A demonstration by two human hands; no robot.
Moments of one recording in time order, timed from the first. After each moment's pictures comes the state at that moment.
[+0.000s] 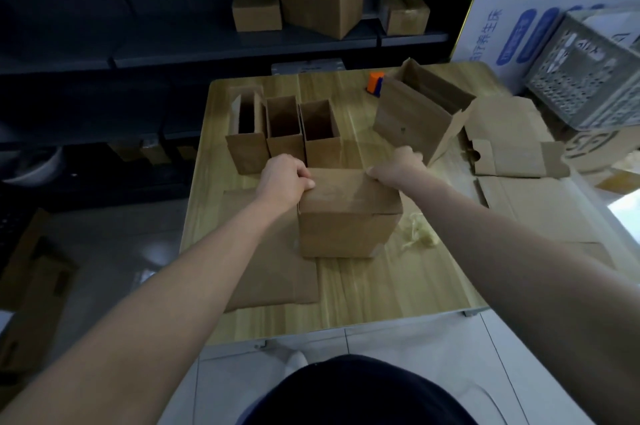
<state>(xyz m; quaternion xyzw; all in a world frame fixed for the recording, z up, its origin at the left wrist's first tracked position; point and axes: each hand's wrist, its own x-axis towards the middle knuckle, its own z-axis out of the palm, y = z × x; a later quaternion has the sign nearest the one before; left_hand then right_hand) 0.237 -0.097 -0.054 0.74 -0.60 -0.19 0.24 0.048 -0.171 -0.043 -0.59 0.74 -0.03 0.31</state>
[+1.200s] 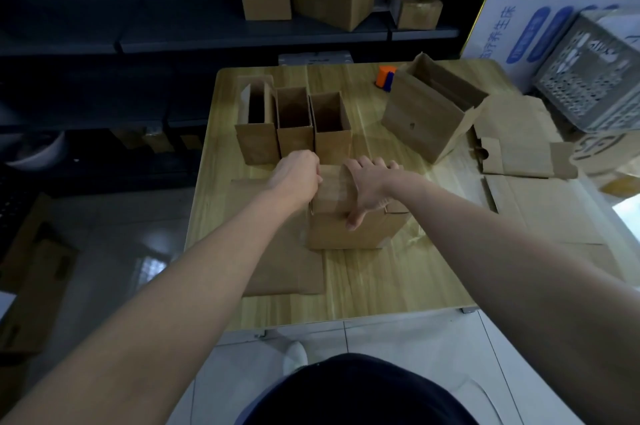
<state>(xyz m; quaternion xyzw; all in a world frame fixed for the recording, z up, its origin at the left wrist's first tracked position) 0.233 -0.091 -0.049 0.75 -0.62 -0.17 0.14 0.085 -0.148 -0.045 -0.84 0.48 0.21 0.18</state>
